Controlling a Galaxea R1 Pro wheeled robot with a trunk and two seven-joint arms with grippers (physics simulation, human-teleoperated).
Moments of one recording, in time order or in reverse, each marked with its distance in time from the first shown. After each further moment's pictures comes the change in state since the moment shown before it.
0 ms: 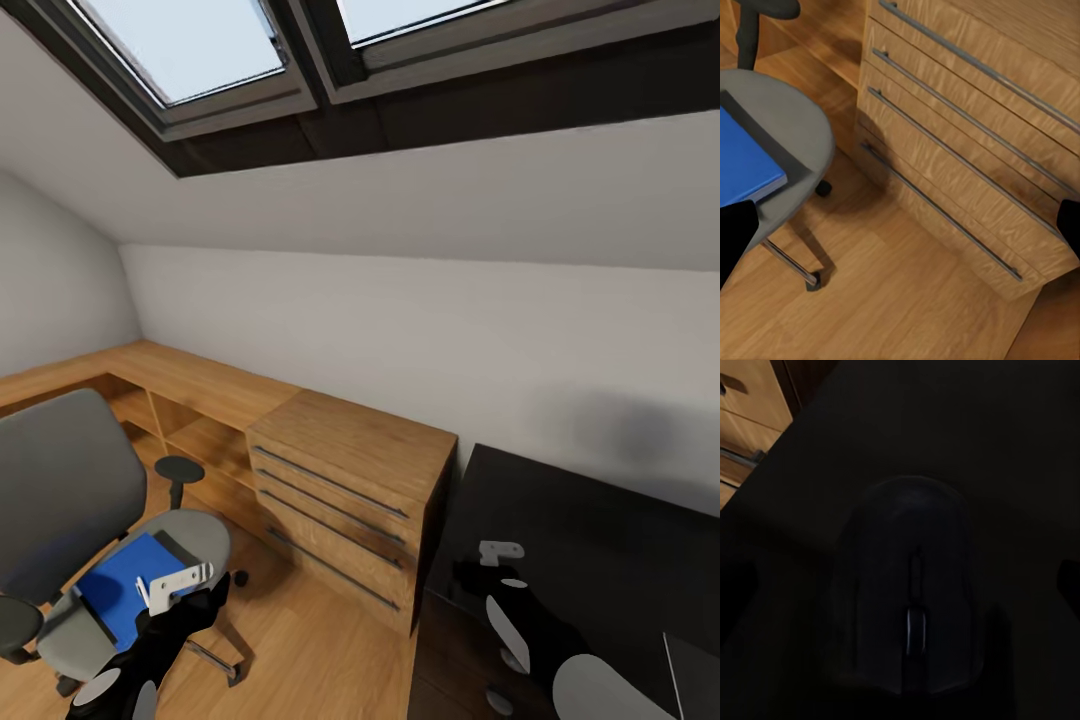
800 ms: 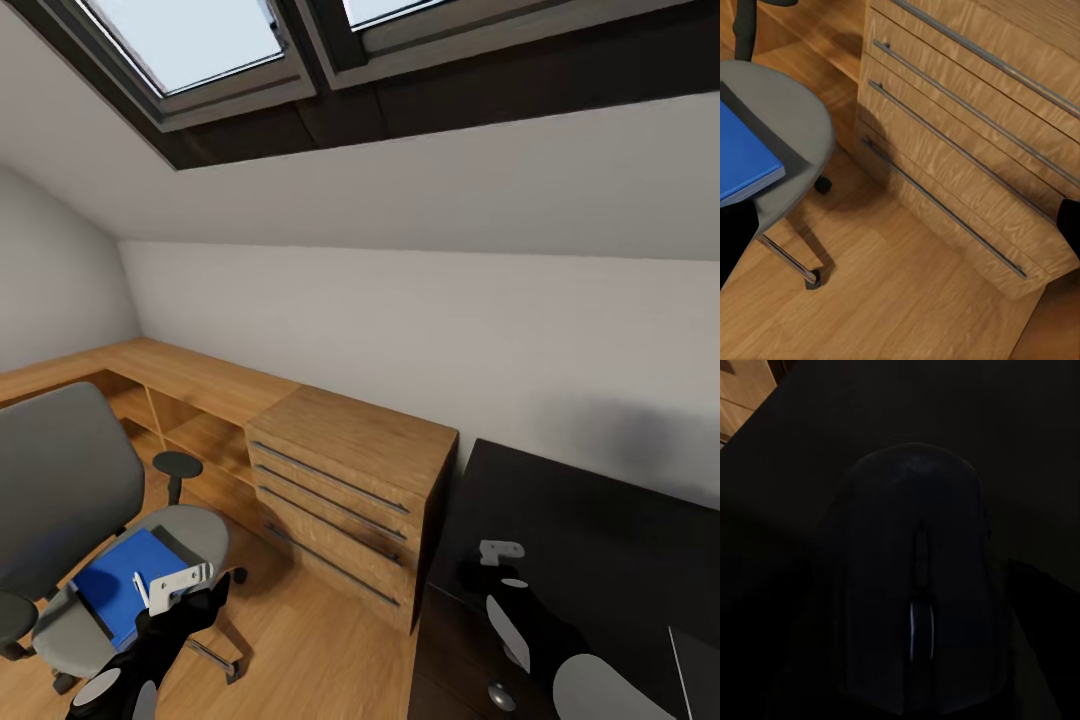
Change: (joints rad) left arm 0.000 0.000 0.000 0.000 0.000 0.000 0.000; right arm 0.000 -0.001 -0.002 -0.002 0.000 -0.002 0.000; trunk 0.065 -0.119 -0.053
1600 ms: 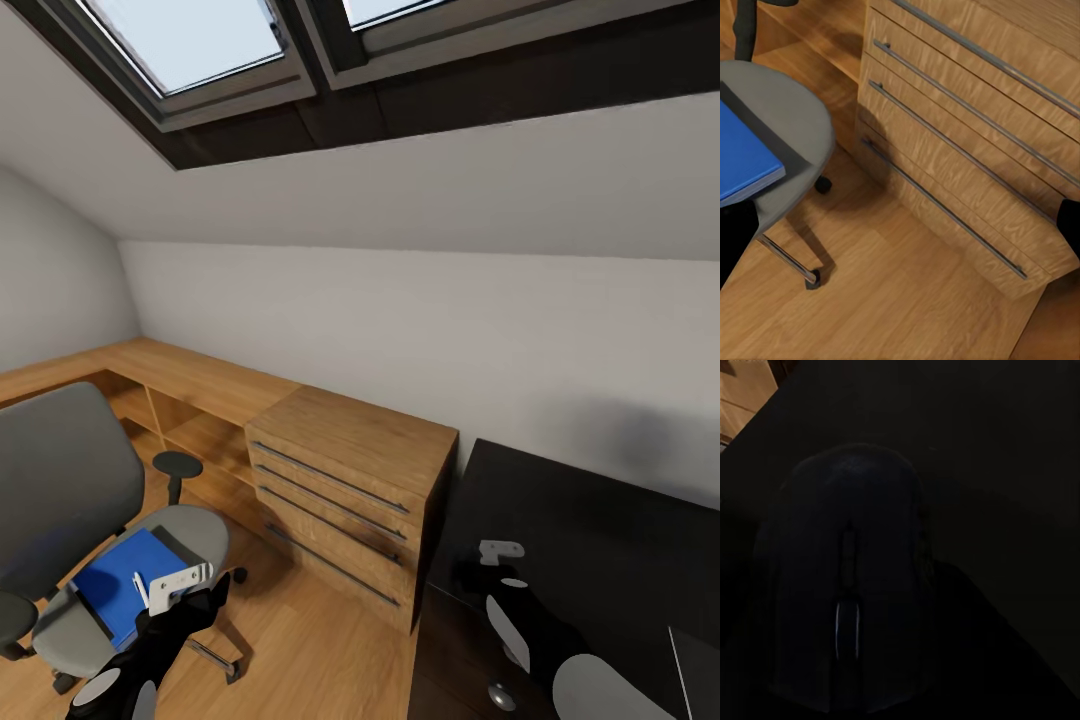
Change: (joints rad) left arm 0.000 0.000 0.001 0.000 0.000 0.000 -0.001; right arm 0.000 0.001 0.000 0.000 0.004 -0.003 0.000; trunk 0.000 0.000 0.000
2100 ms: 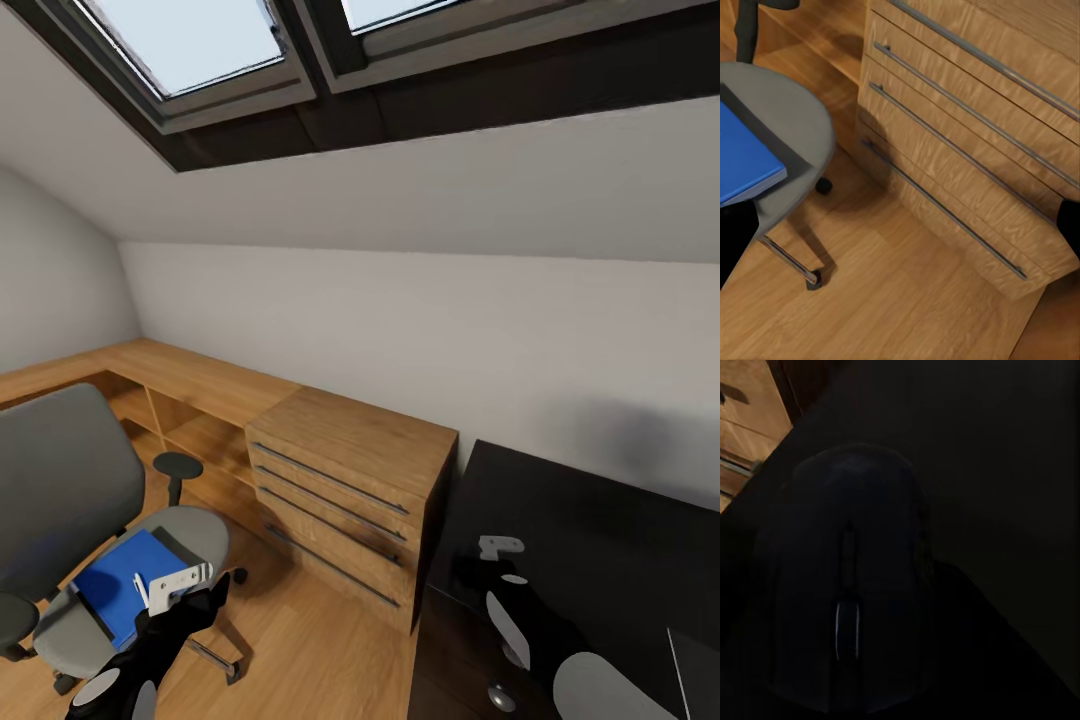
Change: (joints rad) left arm 0.000 0.001 0.000 0.001 0.000 0.000 0.000; right arm 0.000 -0.003 0.000 -0.023 0.002 -0.003 0.003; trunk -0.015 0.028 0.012
